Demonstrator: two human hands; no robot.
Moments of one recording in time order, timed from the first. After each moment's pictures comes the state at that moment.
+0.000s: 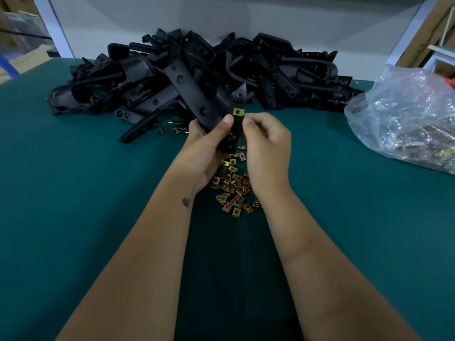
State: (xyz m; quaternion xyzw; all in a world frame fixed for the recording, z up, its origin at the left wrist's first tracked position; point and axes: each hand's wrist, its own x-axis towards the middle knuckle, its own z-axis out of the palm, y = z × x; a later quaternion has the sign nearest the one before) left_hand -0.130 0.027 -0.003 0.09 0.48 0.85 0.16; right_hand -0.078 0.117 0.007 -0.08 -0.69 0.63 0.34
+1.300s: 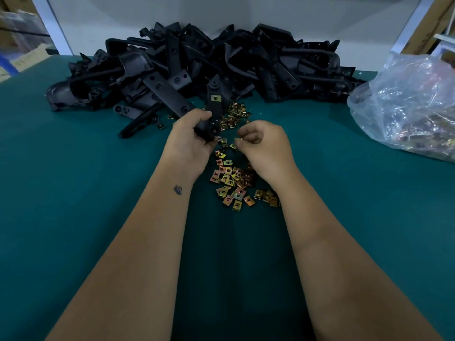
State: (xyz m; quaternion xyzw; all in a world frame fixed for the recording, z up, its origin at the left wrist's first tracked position) left_hand -0.139 0.019 -0.001 -0.03 0.41 0.90 0.15; right_hand -0.089 0.150 -0.012 -0.09 -0.85 0.48 0.19
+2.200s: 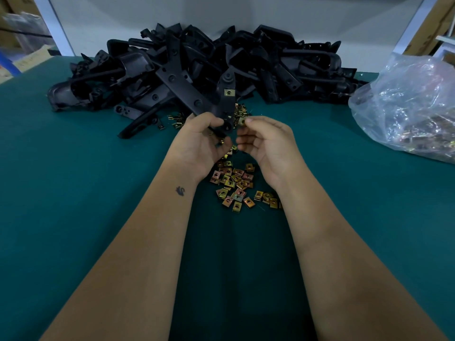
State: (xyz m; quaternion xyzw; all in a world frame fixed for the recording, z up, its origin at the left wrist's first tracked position) left_hand -0.134 0.023 0.000 0.05 0.39 0.89 0.22; right_hand -0.088 0.147 -0.001 -0.07 -0.57 0.80 0.14
